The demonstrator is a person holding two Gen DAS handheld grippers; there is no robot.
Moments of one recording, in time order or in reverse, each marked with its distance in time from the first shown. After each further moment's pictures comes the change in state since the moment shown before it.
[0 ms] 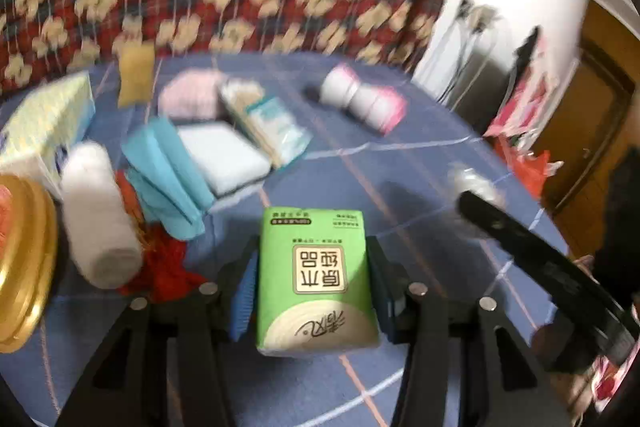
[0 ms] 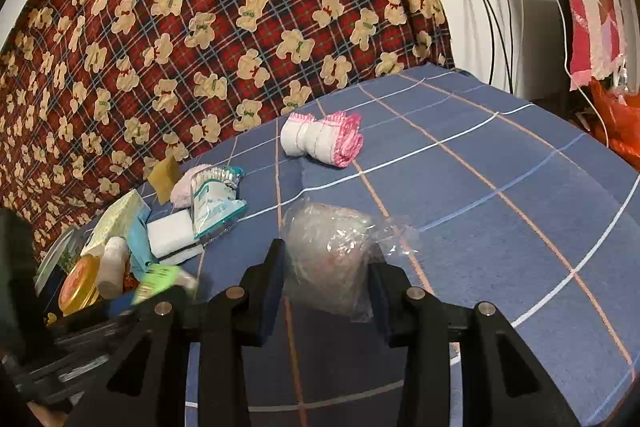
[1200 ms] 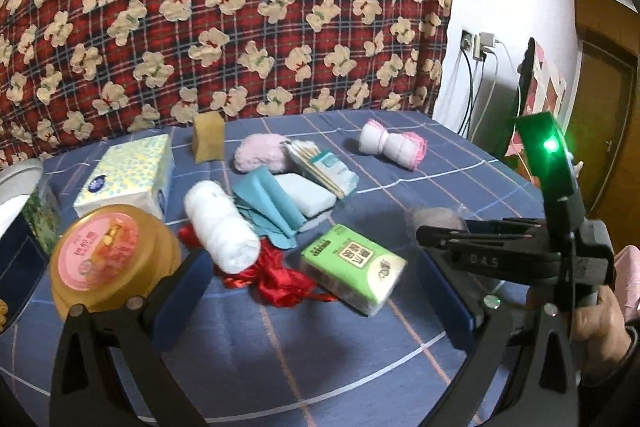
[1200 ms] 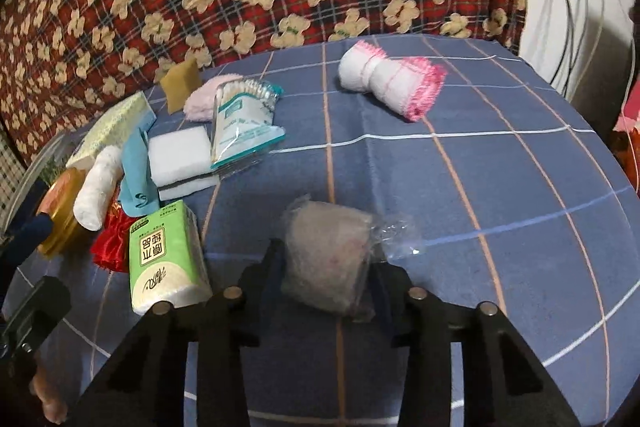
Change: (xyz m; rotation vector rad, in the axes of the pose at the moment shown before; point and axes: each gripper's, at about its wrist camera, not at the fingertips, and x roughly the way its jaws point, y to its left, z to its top) left arm -0.068 0.021 -0.019 0.099 -0.210 0.148; right arm 0.044 0.046 -0.005 -0.242 0.247 0.000
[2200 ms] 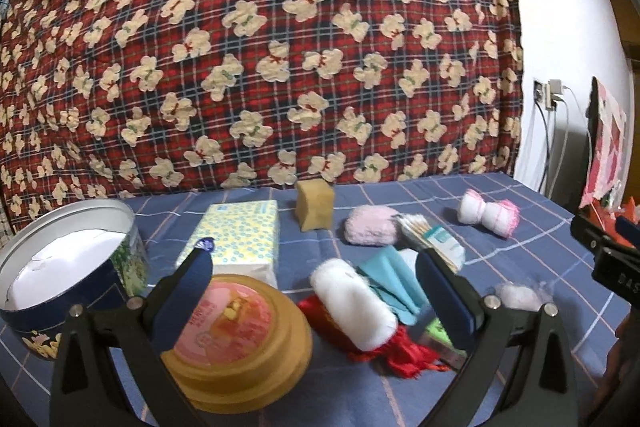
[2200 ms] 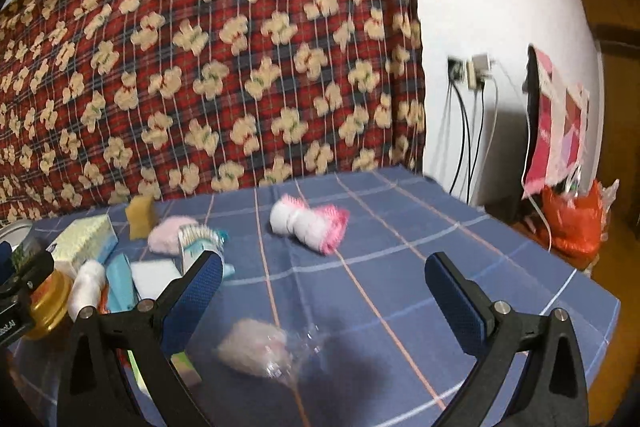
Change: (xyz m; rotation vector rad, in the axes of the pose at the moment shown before) left arm -0.012 0.051 0.015 -0.033 -0.247 0.292; right arm -0.074 0.014 -0.003 0.072 -0.478 -0.274
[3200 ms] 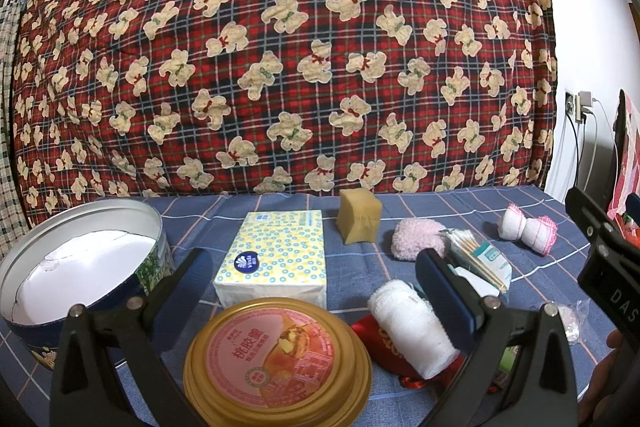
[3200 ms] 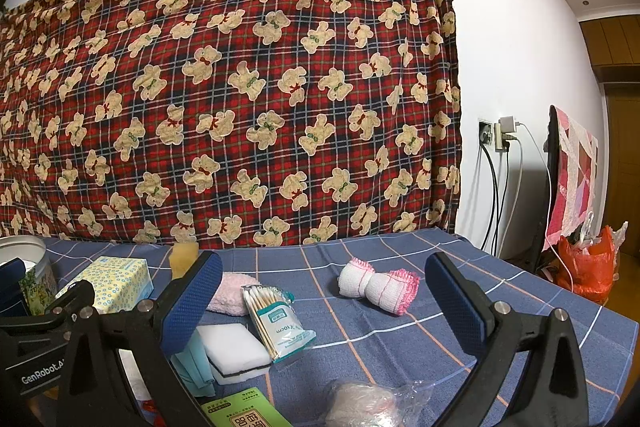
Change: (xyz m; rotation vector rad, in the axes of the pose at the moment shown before) left arm 0.022 0.027 0.011 -0.042 -0.017 0.088; right arm -0.004 0.094 0.008 -0.062 -0.248 0.000
